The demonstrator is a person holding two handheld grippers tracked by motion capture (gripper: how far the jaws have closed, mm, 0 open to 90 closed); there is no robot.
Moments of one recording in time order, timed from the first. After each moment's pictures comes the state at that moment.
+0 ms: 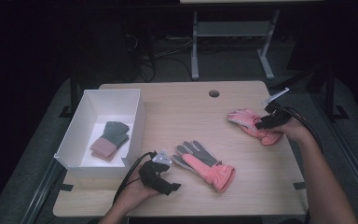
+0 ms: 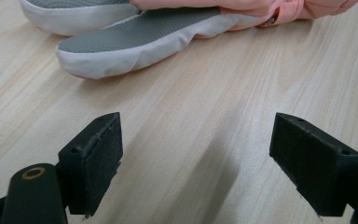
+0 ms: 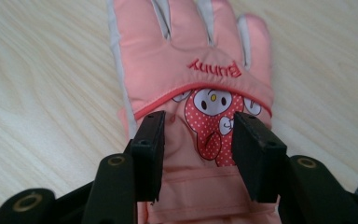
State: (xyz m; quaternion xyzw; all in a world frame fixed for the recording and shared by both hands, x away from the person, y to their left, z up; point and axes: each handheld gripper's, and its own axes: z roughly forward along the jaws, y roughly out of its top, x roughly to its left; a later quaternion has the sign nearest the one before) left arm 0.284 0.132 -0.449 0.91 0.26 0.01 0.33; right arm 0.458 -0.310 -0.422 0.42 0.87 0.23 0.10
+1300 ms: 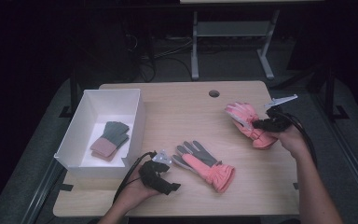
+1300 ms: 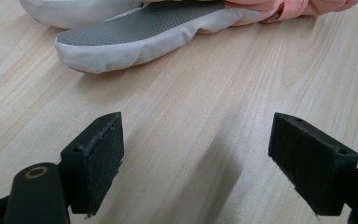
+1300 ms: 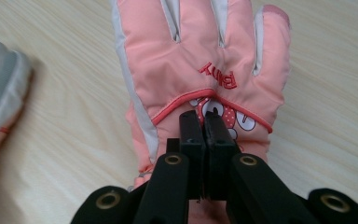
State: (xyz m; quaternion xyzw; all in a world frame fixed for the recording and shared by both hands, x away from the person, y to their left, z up) left arm 0.286 0.134 -0.452 0.90 0.27 0.00 0.33; right arm 0.408 -0.291 -0.399 0.44 0.82 0.34 0.12
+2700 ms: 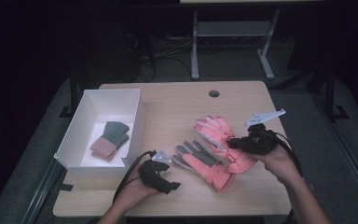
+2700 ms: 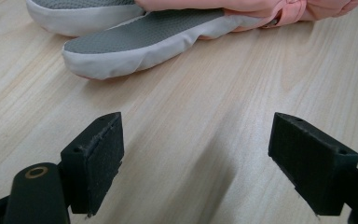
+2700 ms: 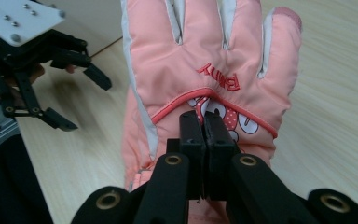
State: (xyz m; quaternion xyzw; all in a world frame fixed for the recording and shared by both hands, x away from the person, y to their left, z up) left arm 0.287 0.134 -0.449 0.90 0.27 0.01 0.34; right arm 0.314 -0.201 -0.349 0.36 0.84 0.40 0.05
